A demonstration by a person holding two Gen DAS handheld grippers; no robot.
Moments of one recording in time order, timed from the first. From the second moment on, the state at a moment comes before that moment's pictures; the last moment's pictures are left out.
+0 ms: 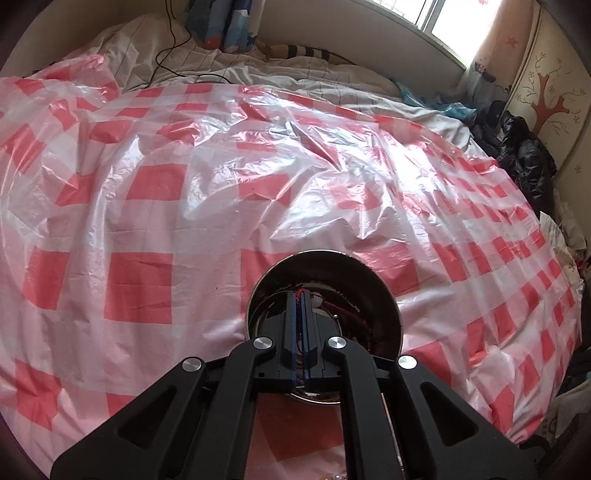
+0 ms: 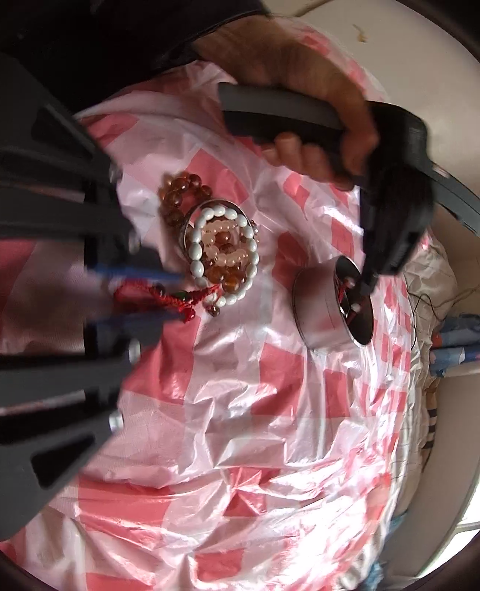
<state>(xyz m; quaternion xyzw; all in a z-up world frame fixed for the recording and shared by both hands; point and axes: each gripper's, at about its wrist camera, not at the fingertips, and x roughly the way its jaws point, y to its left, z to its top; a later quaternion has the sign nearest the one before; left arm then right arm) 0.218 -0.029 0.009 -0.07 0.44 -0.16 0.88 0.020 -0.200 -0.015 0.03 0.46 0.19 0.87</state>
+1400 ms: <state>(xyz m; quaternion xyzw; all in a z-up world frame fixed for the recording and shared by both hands) 0.078 0.007 0.056 -0.05 0.39 -0.15 0.91 0.001 -0.225 0.047 0.04 0.35 0.11 0.93</state>
